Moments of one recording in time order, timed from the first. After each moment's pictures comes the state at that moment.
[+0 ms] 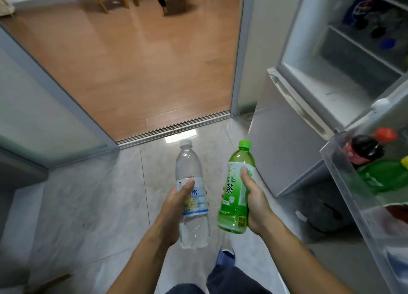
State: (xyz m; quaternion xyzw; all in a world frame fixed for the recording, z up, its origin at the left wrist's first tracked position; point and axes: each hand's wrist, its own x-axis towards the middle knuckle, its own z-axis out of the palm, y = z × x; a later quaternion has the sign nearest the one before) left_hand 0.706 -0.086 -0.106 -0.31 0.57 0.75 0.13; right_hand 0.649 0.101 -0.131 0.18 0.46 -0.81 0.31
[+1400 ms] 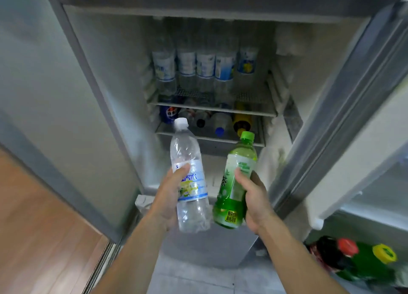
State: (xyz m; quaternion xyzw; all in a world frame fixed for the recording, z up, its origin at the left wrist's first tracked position) left_hand 0.147 0.129 -0.005 0.09 0.54 0.67 0.49; right_hand 0.299 0.245 -0.017 0.37 0.42 -0.77 -0.31
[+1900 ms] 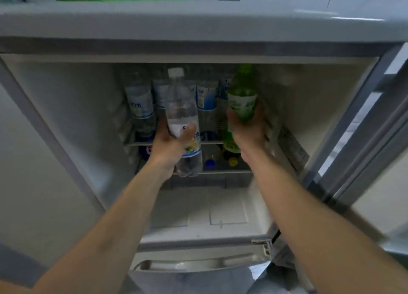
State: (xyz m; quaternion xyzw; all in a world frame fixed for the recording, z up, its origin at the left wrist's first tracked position) left_hand 0.026 0.289 0.081 0.34 0.58 0.68 0.29; right_hand 0.171 0.398 0.096 0.38 0.57 -0.43 -0.59
